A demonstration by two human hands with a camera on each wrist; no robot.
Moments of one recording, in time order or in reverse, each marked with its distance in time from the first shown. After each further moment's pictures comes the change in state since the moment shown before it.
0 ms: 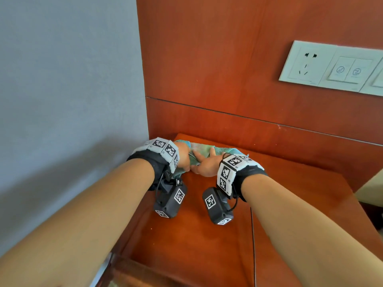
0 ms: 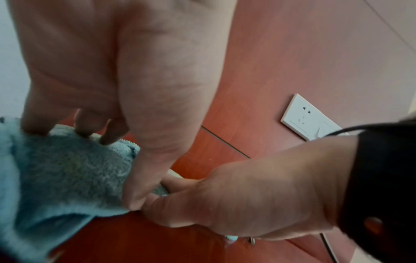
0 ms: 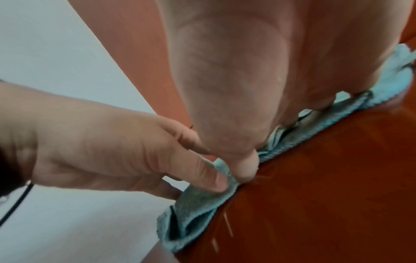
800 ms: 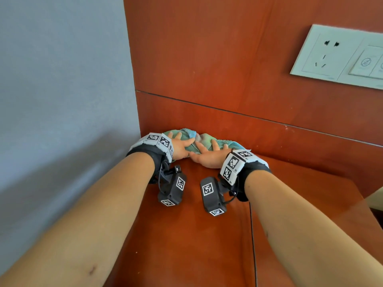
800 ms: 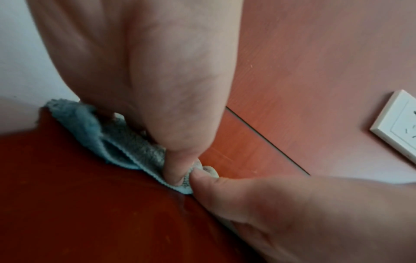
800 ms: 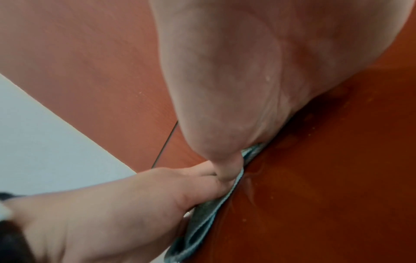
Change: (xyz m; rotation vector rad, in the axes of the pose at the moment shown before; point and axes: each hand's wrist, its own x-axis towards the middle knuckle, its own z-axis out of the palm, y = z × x) left_hand 0.064 -0.014 0.003 -0.191 0.030 -0.014; right_hand 0.070 0.022 -0.010 0.206 -0.076 0.035
